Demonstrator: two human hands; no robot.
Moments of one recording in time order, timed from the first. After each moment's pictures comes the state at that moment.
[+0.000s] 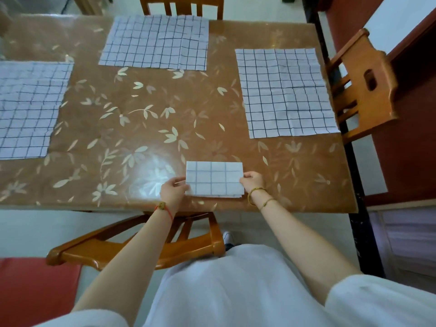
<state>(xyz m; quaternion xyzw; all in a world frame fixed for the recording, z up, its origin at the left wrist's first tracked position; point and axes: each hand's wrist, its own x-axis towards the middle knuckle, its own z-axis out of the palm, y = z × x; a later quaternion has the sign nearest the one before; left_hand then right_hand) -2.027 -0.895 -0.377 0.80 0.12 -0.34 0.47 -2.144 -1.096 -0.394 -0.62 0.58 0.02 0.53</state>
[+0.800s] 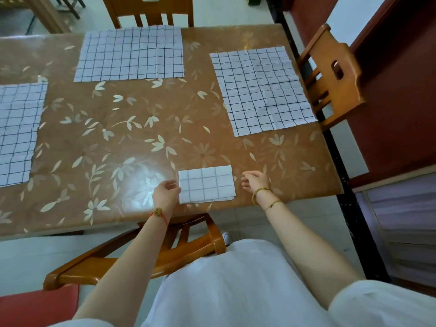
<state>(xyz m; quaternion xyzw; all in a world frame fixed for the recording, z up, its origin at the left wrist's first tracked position) -2.022 -0.899 -0.366 0.86 0.06 -0.33 0.40 -2.179 -1.101 -0.384 -0.49 0.63 -0.08 0.60</state>
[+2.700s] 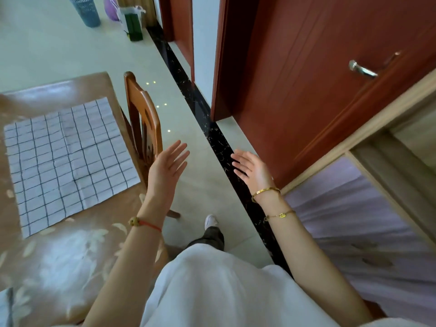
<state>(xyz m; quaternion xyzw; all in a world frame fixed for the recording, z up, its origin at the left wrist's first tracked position) -2.343 -1.471 -0.258 0.51 -0.14 -0.49 0.69 -2.534 -1.581 -0.271 -0.35 0.49 -0.31 0.74</state>
